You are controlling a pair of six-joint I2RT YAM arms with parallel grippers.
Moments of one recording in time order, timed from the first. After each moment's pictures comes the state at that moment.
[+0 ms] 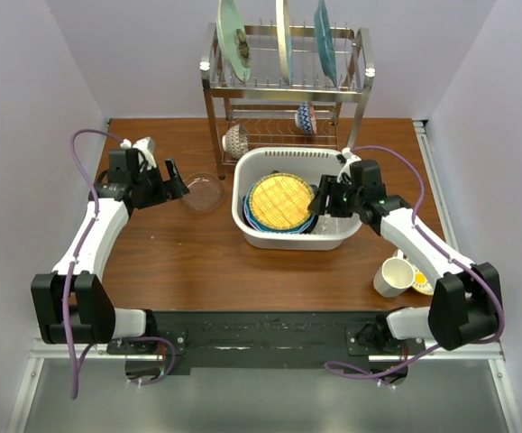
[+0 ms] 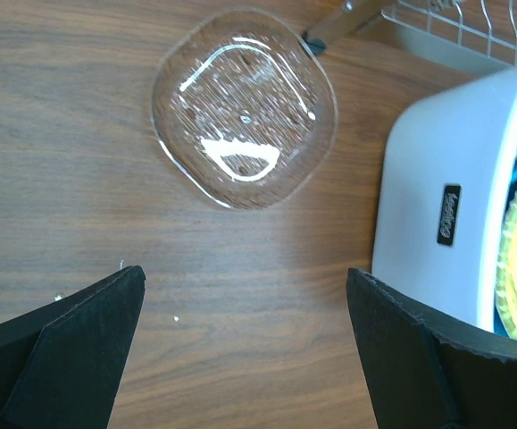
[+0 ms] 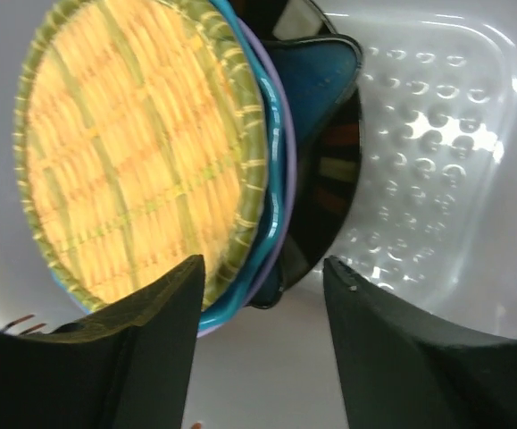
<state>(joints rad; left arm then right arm) 0.01 1.33 1.05 -0.51 0.25 -0.31 0.31 1.33 0.93 -0.32 -0.22 0.40</state>
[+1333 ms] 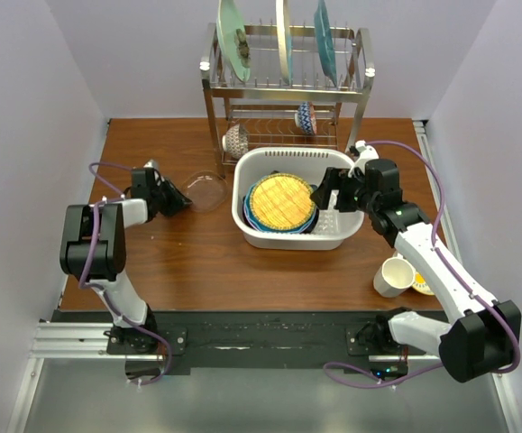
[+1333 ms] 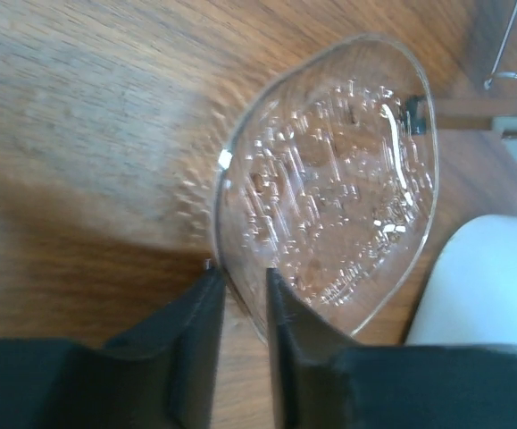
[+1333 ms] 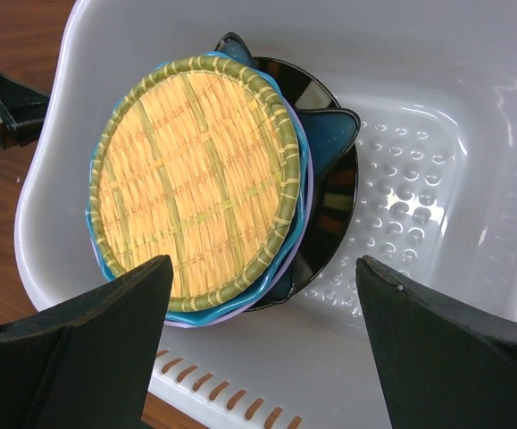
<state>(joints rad) 0.04 1.77 0.86 0.12 0.29 -0.65 0.31 1.15 0.94 -0.32 -0.17 0.35</state>
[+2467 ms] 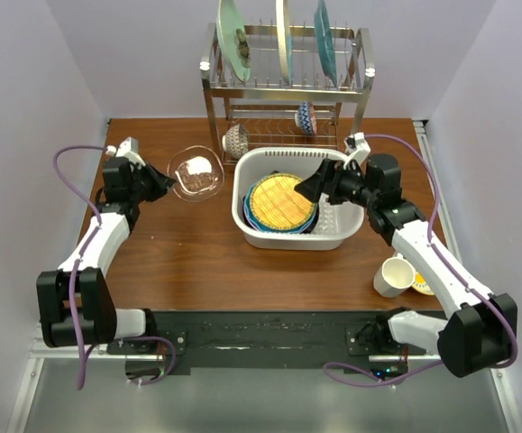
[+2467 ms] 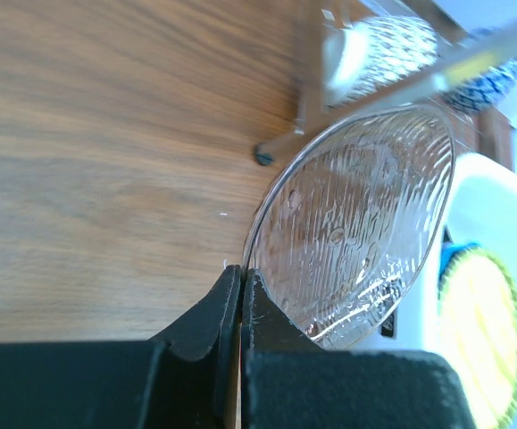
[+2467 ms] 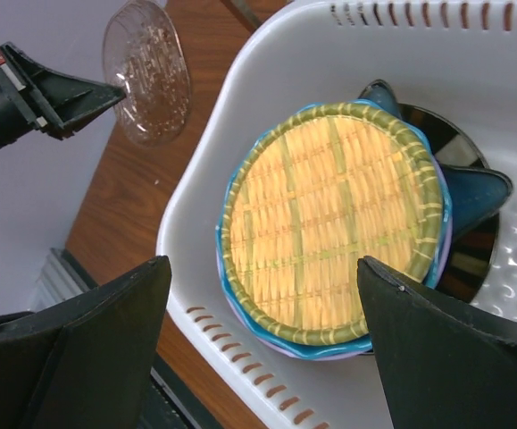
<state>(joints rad) 0.08 1.33 0.82 0.01 0.32 -0.55 0.31 1.18 0.93 -0.10 -0.43 0.50</state>
